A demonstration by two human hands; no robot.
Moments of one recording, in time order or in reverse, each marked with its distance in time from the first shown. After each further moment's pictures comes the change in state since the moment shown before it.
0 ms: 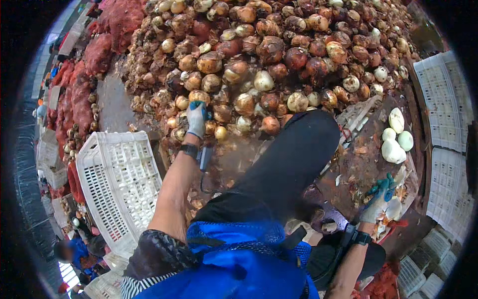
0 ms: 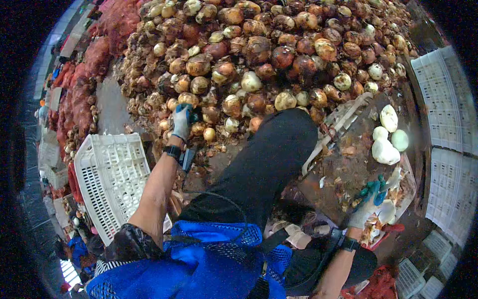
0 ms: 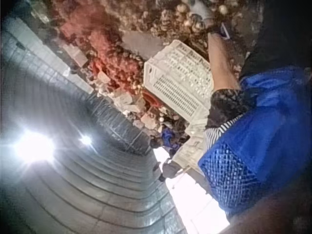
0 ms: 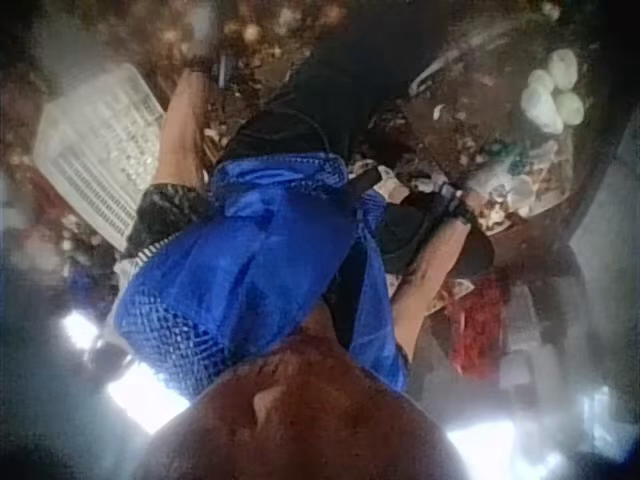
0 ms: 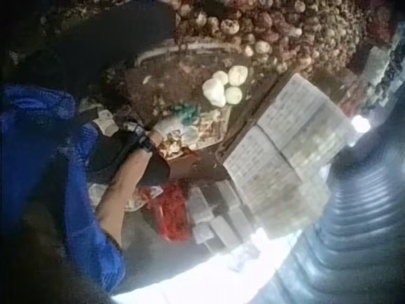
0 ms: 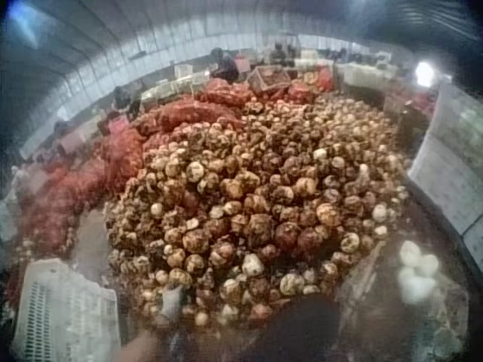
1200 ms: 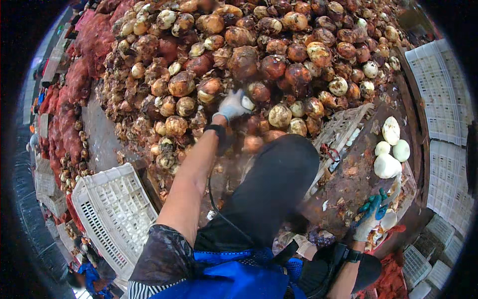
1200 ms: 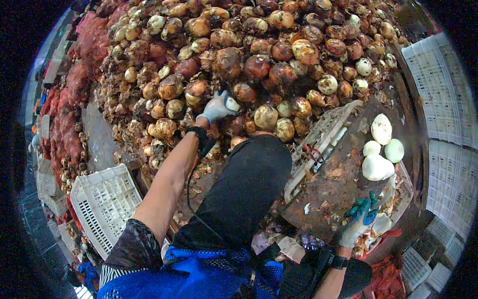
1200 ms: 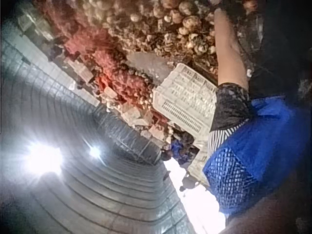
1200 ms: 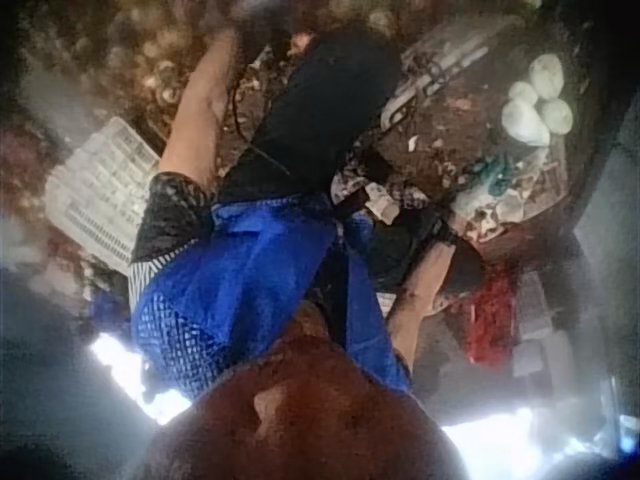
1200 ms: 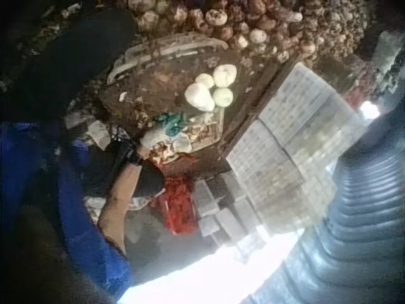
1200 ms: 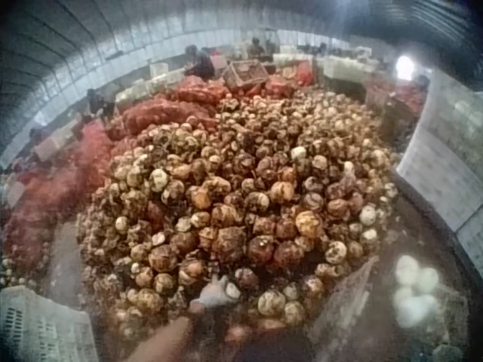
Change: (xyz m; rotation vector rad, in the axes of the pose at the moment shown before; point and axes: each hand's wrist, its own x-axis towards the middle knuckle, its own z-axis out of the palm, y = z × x) left_hand 0.055 -0.021 0.200 1.408 -0.713 0.257; right_hand -0.003 -0.006 0.011 -0.067 0.094 0.089
